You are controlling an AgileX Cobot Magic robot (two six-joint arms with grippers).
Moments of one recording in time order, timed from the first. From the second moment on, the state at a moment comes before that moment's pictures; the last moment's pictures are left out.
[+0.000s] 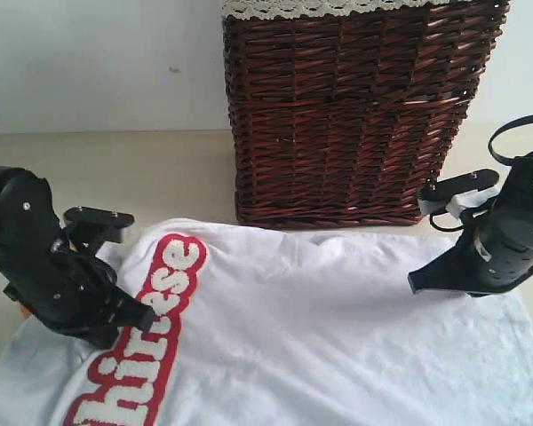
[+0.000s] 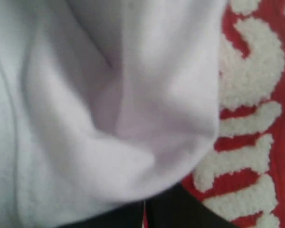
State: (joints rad) left arm -0.42 1.84 -0.86 -0.17 0.55 0.06; right arm 0.29 1.82 -0.79 -0.74 0.40 0.79
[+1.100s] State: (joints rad) left arm -0.30 1.68 -0.89 -0.20 0.81 0.13; right arm 0.28 1.54 -0.95 -0.17 0.39 0.20
